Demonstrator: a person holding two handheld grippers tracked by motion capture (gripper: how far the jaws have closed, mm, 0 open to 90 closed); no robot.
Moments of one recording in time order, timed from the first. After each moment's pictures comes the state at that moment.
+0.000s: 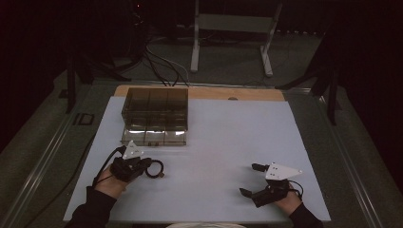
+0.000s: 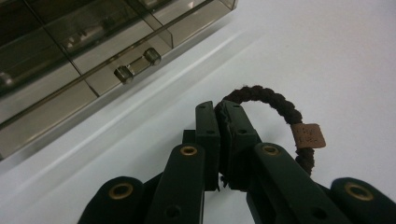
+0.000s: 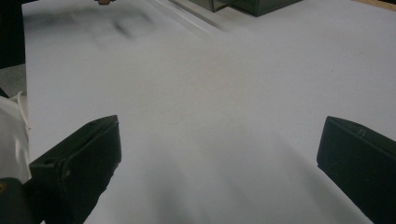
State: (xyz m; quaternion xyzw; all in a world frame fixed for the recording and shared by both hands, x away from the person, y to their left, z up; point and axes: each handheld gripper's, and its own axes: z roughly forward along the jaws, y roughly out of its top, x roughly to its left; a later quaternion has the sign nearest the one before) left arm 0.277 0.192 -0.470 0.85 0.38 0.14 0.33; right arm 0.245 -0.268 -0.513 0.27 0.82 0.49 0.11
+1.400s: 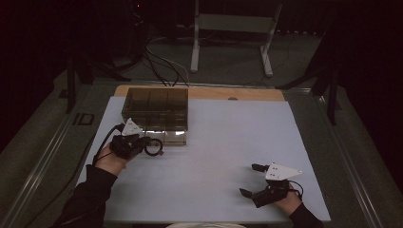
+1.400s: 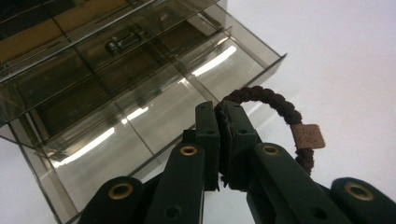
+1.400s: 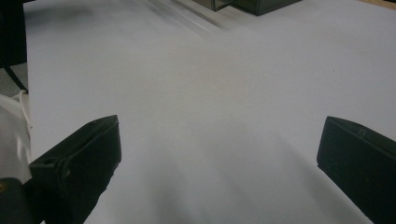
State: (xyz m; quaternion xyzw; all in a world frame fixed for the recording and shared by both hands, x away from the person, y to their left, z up) left arm 0.325 0.195 -0.438 0.84 0.38 0.18 0.33; right arm 0.245 -0.268 -0.513 0.26 0.82 0.49 0.11
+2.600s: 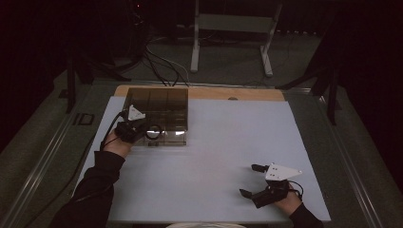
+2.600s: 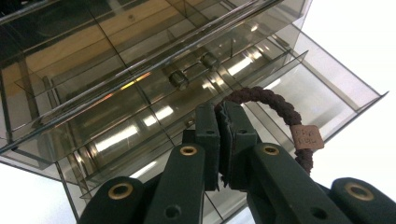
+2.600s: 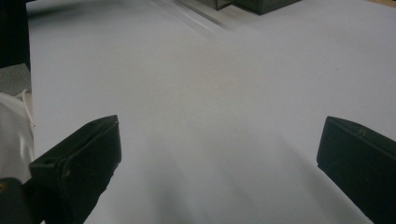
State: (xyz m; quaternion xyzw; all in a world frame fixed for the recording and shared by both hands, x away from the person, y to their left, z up) left arm 0.378 0.196 -0.452 0.82 0.42 0.22 0.32; right arm 0.244 -0.268 -0.513 0.26 0.82 0.49 0.11
